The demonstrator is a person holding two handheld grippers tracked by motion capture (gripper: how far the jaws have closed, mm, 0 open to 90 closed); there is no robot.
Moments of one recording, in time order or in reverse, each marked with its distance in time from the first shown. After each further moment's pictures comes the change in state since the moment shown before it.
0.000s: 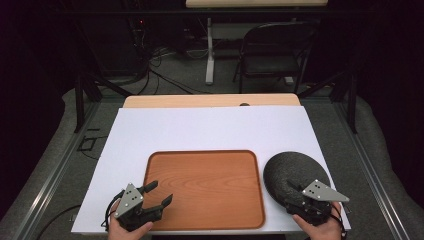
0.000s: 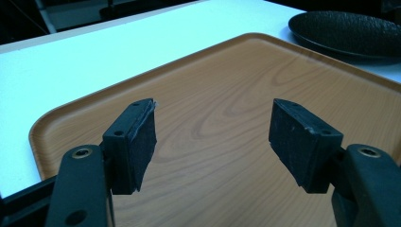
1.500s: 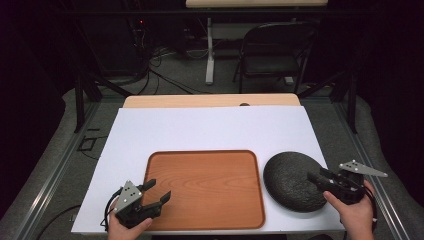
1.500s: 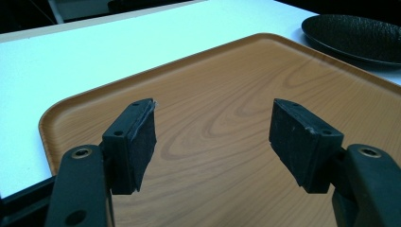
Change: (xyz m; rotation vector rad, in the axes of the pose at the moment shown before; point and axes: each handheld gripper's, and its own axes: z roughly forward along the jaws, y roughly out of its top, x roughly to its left) left arm 0.006 0.000 0.003 0.017 0.020 -0.045; right arm -0.092 0.010 -0.027 0.109 -0.146 0.305
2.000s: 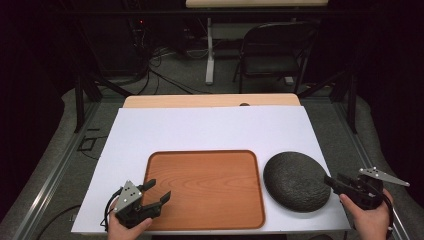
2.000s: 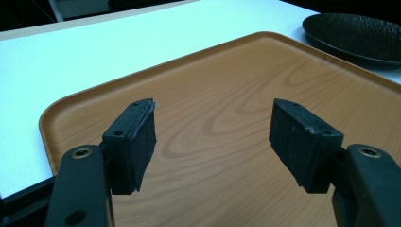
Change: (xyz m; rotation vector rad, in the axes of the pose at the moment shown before) left arm 0.001 0.000 0.000 0.007 0.004 -0.001; right arm -0.035 -0.018 -0.017 -0.019 -0.085 0.110
